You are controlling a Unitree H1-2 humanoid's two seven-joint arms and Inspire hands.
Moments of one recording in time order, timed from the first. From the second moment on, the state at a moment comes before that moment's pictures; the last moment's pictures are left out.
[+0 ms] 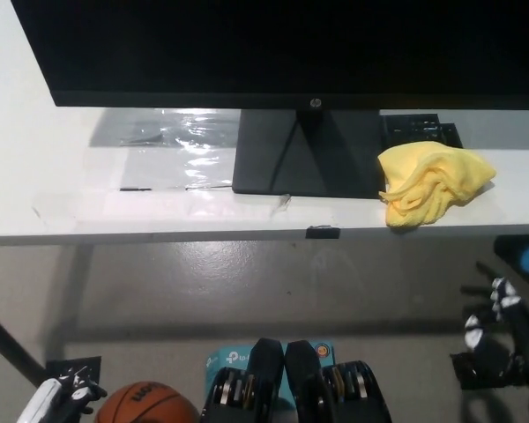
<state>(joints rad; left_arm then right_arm) 0.00 0.37 -0.01 0.36 0.04 0.04 -0.13 -0.03 -0.26 0.04 -0.05 -0.29 0.05 -0.03</state>
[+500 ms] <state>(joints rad) 0.00 0.37 0.01 0.36 0.04 0.04 -0.13 -0.35 -0.44 0.02 -0.36 -0.28 0.24 0.11</state>
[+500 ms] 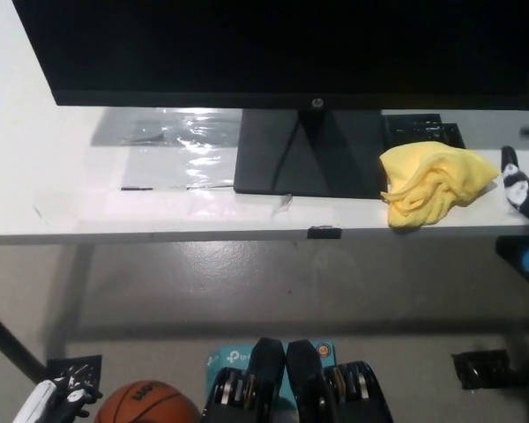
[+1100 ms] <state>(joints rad) 0.00 0.39 0.01 0.35 0.05 0.04 -0.15 -0.53 -0.53 0.30 0.06 -0.35 0.41 0.35</state>
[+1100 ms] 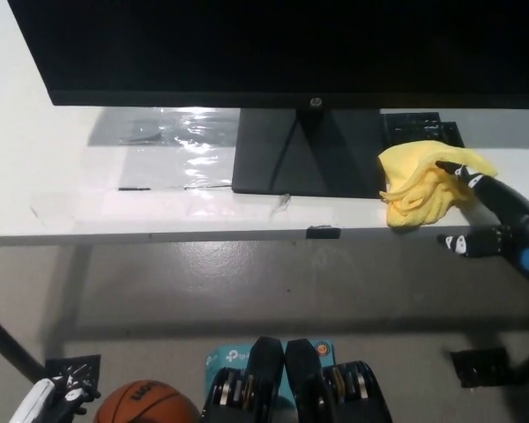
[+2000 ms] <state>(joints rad) 0.02 0.39 0.01 0.32 0.08 0.06 -0.16 -0.65 -0.48 0.41 0.20 -0.47 0.45 0.38</state>
